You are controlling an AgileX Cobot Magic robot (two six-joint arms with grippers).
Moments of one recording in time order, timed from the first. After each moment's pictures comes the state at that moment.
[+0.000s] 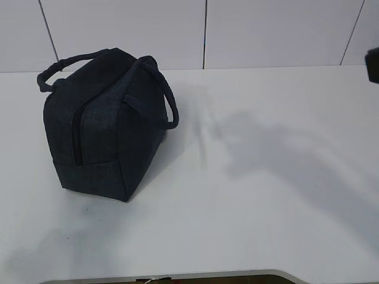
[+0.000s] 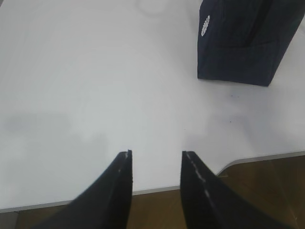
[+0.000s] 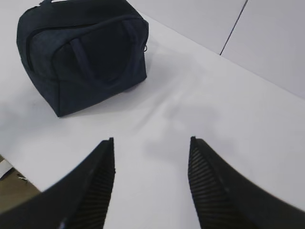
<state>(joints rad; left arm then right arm) 0.08 0.01 -0.50 -0.13 1.11 0.12 0.53 0.80 -0.94 -0.03 0.72 -0.20</state>
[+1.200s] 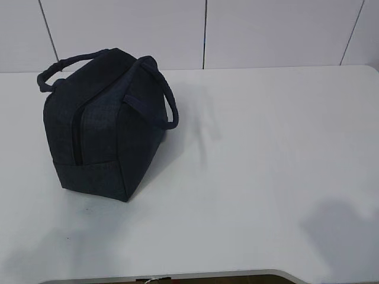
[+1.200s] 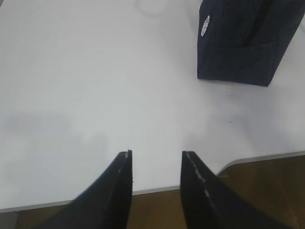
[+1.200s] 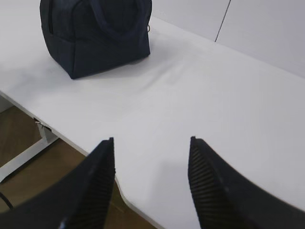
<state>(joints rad) 0.08 0.01 -0.50 -0.13 1.11 0.12 0.53 0.07 -0.54 -0.02 0.89 -0.20</state>
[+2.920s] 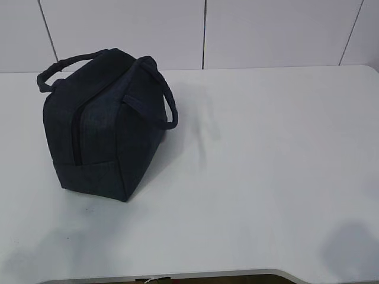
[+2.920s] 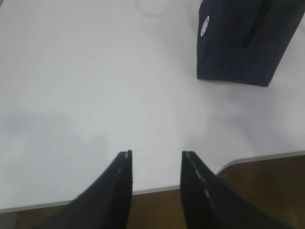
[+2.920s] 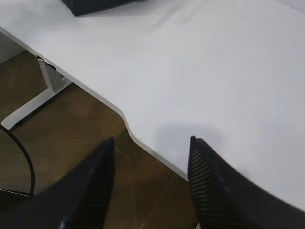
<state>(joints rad) 0.08 0.01 -0.50 -0.13 1.11 0.12 0.53 -0.02 -0.50 -0.02 1.14 -0.22</state>
